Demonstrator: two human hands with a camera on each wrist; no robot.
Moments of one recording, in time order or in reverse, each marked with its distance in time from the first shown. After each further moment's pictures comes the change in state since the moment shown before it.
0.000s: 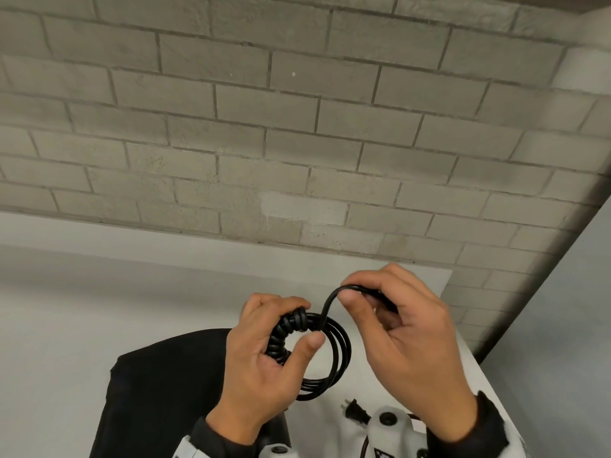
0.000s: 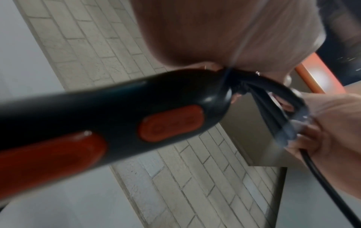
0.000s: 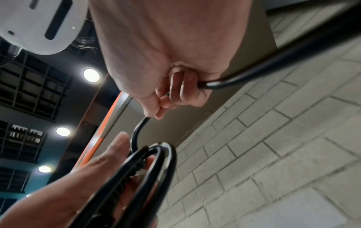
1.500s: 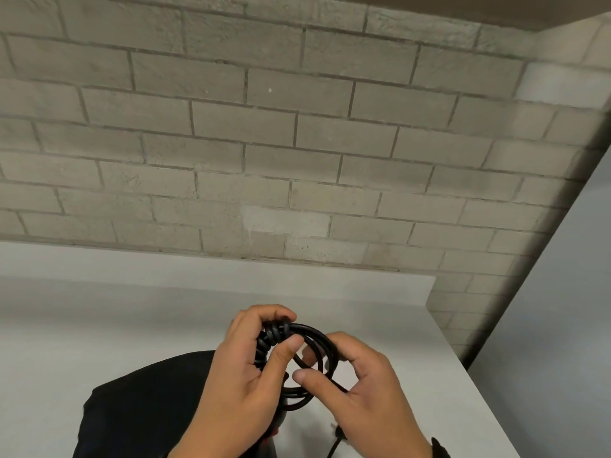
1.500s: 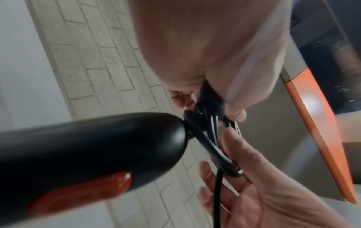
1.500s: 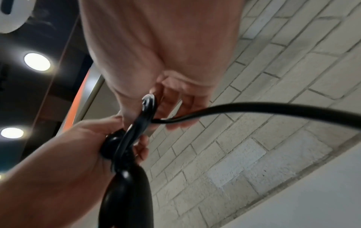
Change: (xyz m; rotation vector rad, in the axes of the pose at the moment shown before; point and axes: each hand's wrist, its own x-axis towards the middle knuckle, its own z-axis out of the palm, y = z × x) left_hand 0.004 0.005 -0.008 -0.099 -0.181 -0.268; right_hand -0.040 0.020 0.021 0.210 -0.220 0.351
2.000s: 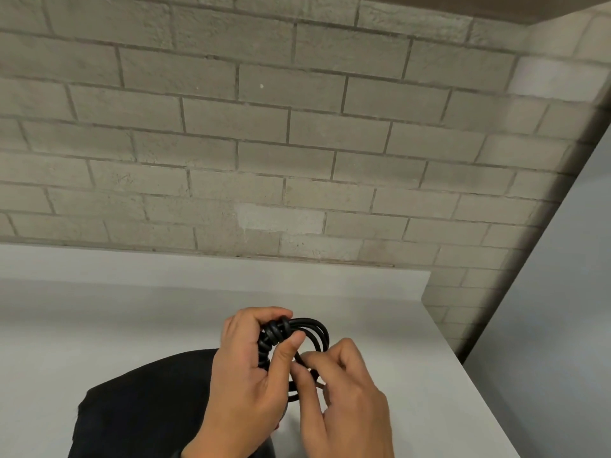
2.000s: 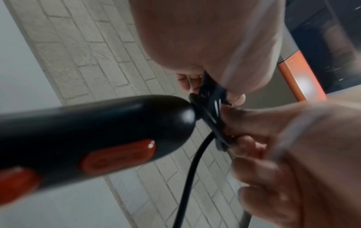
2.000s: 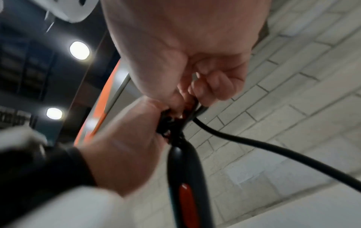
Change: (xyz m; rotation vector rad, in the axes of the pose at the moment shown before) left_hand 0.000 -0.003 0.016 0.157 0.141 0.068; right_hand -0.015 0.000 0.036 -0.468 0.272 -0.022
